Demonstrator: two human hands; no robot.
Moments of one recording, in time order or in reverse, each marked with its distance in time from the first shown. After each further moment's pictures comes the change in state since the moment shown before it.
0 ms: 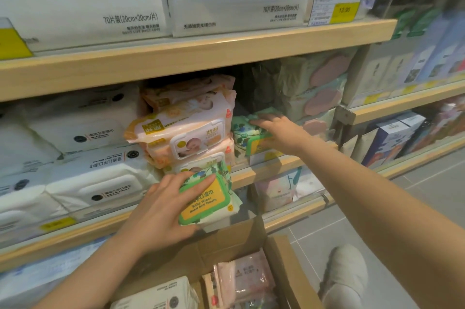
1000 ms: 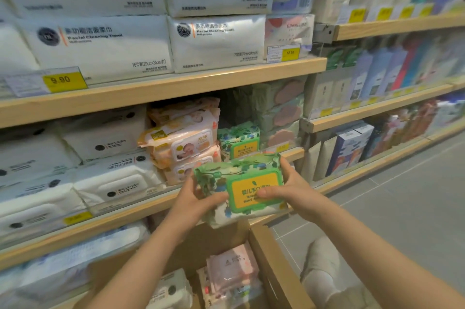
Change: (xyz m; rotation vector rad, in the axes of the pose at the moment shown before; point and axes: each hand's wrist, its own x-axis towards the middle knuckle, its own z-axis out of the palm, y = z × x) left_hand -0.008 0.103 -0.041 -1.357 0.134 -0.442; right_hand -0.193 -0.070 -0.020 1.510 0.010 0.186
